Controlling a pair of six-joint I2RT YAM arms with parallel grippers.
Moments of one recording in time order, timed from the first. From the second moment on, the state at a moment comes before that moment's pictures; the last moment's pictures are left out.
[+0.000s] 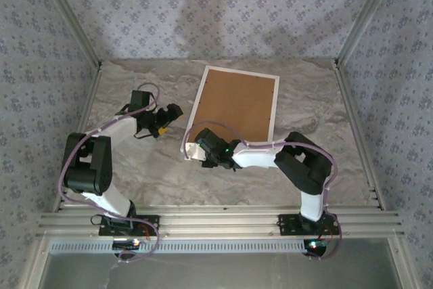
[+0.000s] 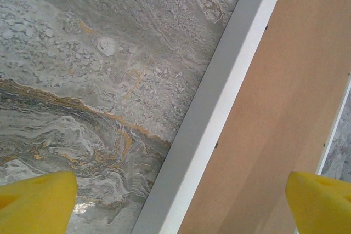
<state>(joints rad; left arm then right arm) -0.16 1.62 0.93 -0.24 0.46 -0.75 0.99 1.85 1.03 -0.08 0.14 -0.63</state>
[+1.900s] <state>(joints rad) -0.25 1.77 0.88 -0.05 0.78 -0.82 0.97 1.79 1.09 -0.24 0.10 -0.60</state>
